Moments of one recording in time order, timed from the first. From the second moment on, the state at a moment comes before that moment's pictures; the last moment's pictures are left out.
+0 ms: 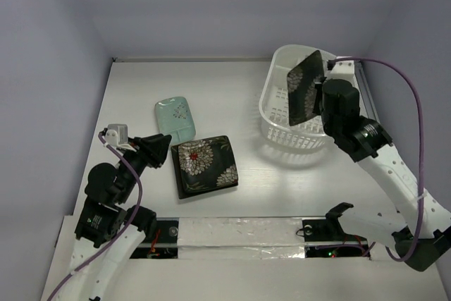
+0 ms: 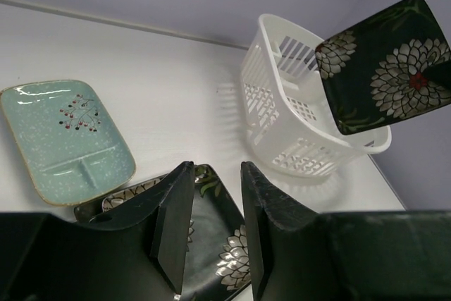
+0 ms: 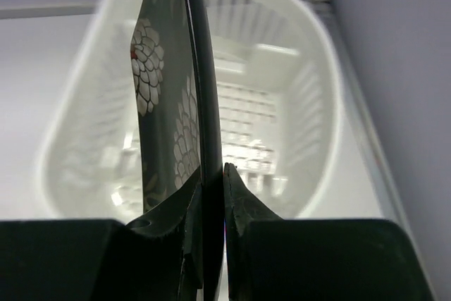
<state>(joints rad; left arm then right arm) -0.39 0.25 0.66 -0.38 0.02 -0.47 0.50 1.05 1.24 -0.55 0.71 0.16</state>
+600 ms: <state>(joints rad) -0.37 0.28 0.66 -0.38 0.02 -0.47 0.97 1.20 1.05 -0.23 0.26 0.50</state>
